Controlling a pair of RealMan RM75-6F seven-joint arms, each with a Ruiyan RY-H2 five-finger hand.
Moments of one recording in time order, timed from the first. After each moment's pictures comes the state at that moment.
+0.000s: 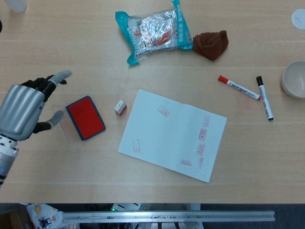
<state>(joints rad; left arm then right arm) -0.32 -1.00 -0.09 -1.95 1.57 1.23 0.08 0.10 -0.96 0.03 -1.62 -1.62 1.50 0.11</state>
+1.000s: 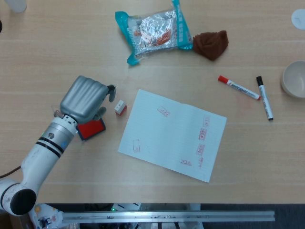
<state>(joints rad) -0.61 -1.28 -0.14 -1.90 1.13 0.98 0.59 0.12 -0.95 0.03 -1.61 -1.62 1.47 0.11</state>
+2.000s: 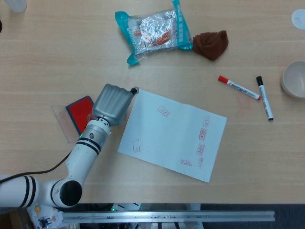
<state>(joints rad) -0.79 -1.62 -0.10 -1.74 0.75 1.12 0.90 0.10 -0.95 0.02 -1.57 -1.61 1.49 0.16</state>
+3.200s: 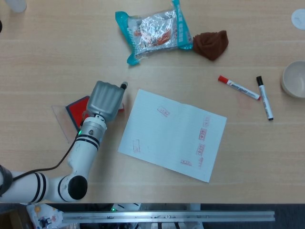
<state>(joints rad) -0.81 -1.70 -0.05 -1.59 0.68 1.18 0.96 0.07 -0.94 0.02 -1.57 -1.61 1.52 0.17</state>
